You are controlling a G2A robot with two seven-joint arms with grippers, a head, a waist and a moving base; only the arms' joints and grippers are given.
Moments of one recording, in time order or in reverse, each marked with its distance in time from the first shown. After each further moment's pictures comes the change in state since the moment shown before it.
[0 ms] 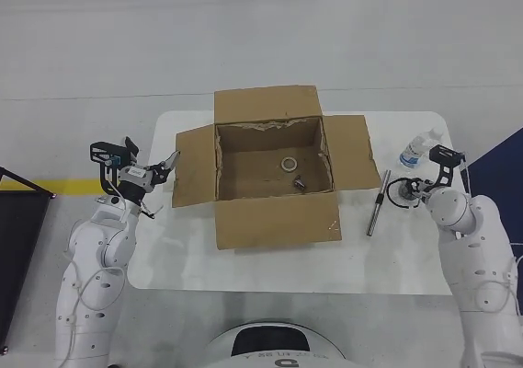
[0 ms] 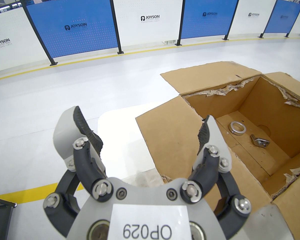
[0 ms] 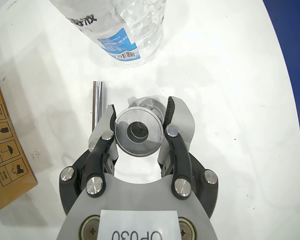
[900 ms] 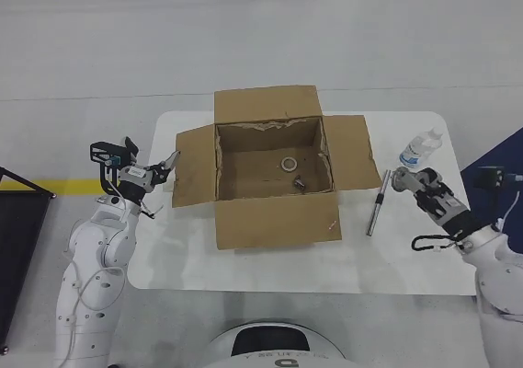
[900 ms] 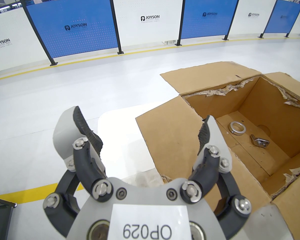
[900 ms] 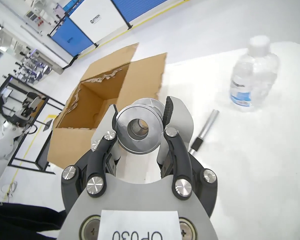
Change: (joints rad) left arm 0.000 0.000 0.000 0.000 0.000 0.000 0.000; right arm -0.556 -0.002 0.282 -0.676 0.461 -0.573 -0.258
